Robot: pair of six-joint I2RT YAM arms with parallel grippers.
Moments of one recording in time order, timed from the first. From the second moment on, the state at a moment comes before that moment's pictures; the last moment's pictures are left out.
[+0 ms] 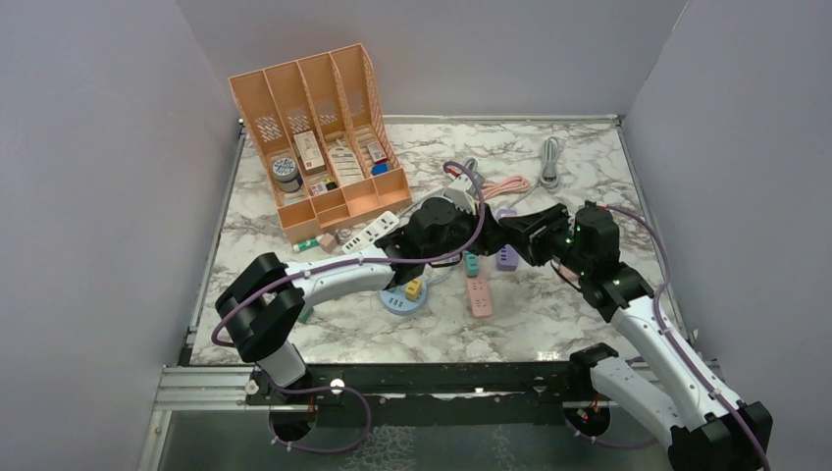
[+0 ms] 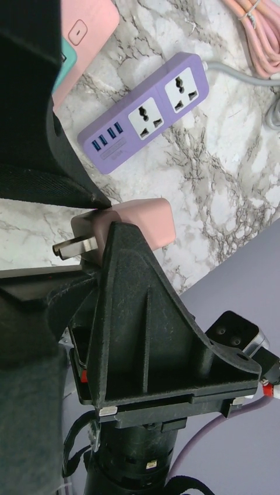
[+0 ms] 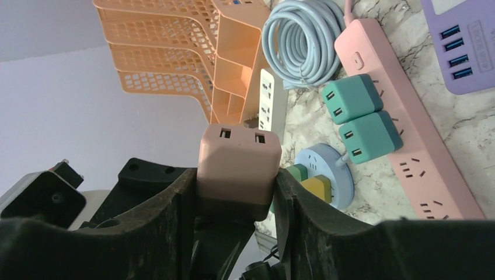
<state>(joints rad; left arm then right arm) -0.96 1.61 1.04 0.41 0.11 -0.67 0.33 0.81 0.64 -0.25 -0.19 1.35</state>
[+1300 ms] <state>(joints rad) -0.82 1.33 1.02 0.45 0.91 -0.49 0.33 0.69 0.96 -0.33 -0.72 0.48</state>
